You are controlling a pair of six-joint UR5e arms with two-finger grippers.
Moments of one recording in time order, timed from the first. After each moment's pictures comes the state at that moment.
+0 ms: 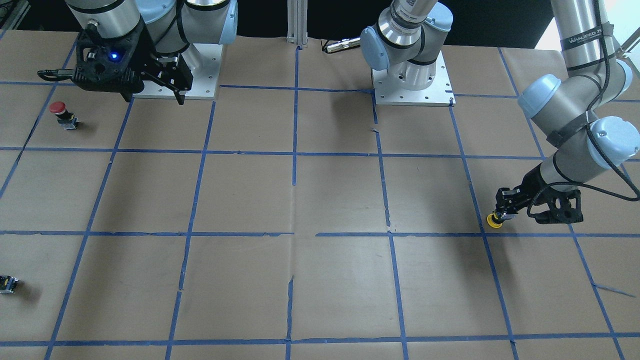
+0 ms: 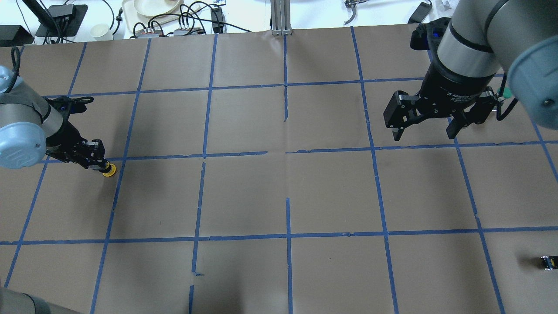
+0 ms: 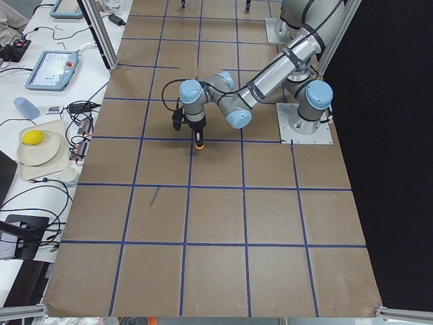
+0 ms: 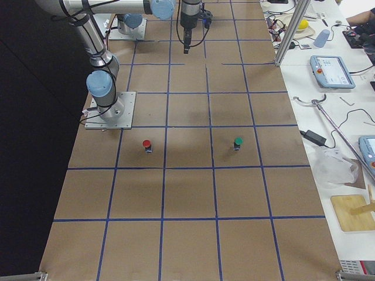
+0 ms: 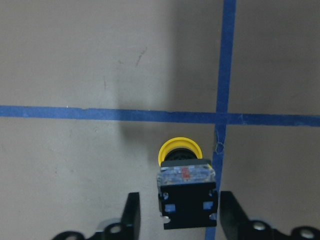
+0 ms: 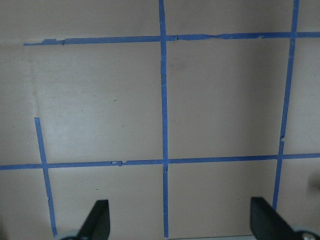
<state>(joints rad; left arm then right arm) -1.06 -1.86 -1.92 -1.01 1.60 0.47 1.57 -1.68 1.68 -1.48 -1.59 0.02</state>
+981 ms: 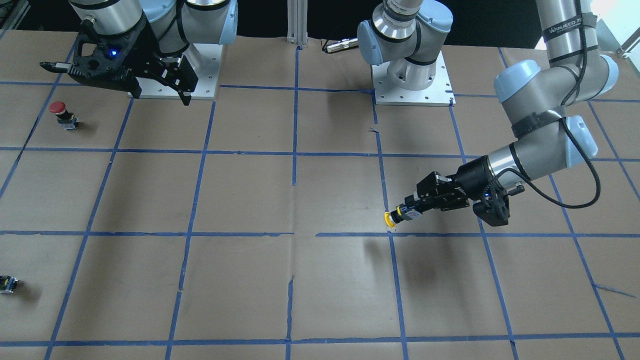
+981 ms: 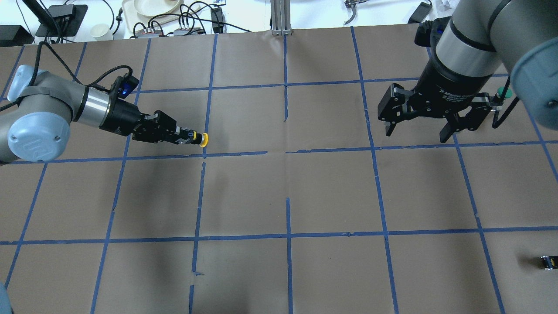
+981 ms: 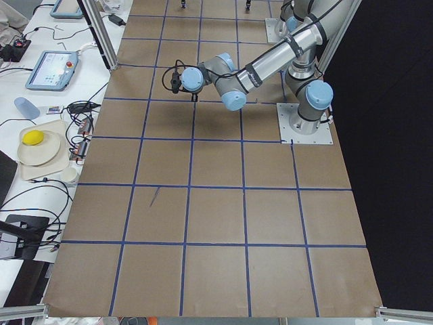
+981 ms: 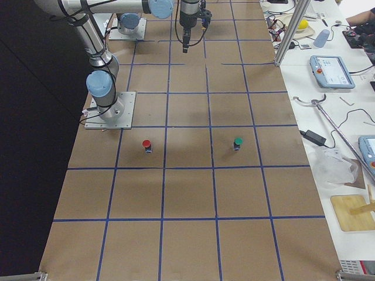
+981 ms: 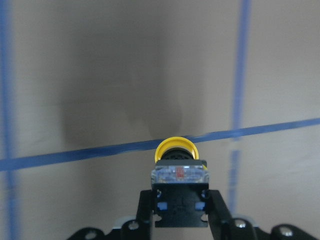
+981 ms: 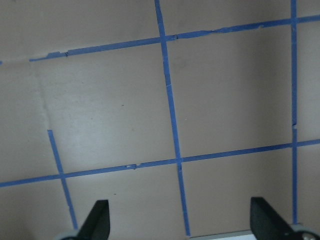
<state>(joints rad) -1.21 -1.79 -1.95 -1.29 0.81 0.52 1.57 -1.68 1.67 -1.48 -1.48 0.25</state>
